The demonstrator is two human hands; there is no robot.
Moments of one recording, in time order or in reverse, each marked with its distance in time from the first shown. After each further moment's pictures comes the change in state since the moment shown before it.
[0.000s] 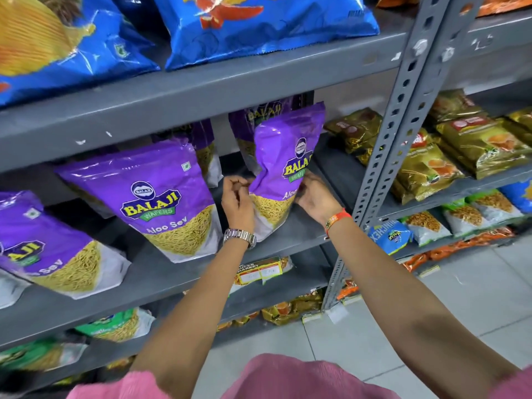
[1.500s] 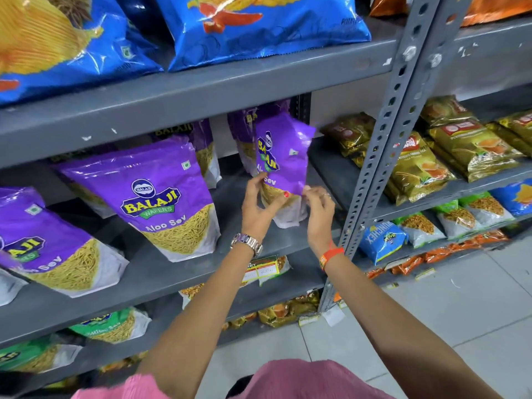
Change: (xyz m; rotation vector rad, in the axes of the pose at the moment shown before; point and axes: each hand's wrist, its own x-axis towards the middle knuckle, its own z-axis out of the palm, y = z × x) left_hand -0.025 -0.001 0.008 0.006 -0.409 -0.026; right_hand -0.061 0.028 0.003 -0.124 0.341 -0.489
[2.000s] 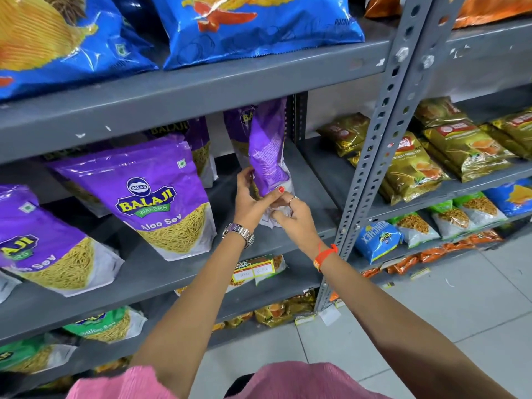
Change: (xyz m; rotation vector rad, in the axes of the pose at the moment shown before) left_hand 0.015 0.011 -0.002 0.038 0.036 -0.071; right_hand -0.016 -0.005 0.006 -0.367 -0.486 -0.059
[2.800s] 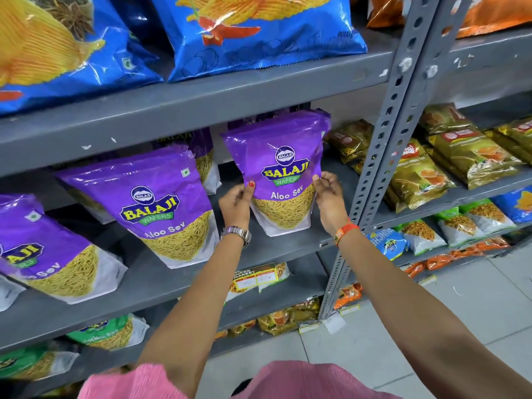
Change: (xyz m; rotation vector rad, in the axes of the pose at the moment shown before) left_hand 0.017 -0.009 -0.016 -0.040 0.317 -0.090; right_hand 0.059 0.014 -0.051 0.415 0.387 0.114
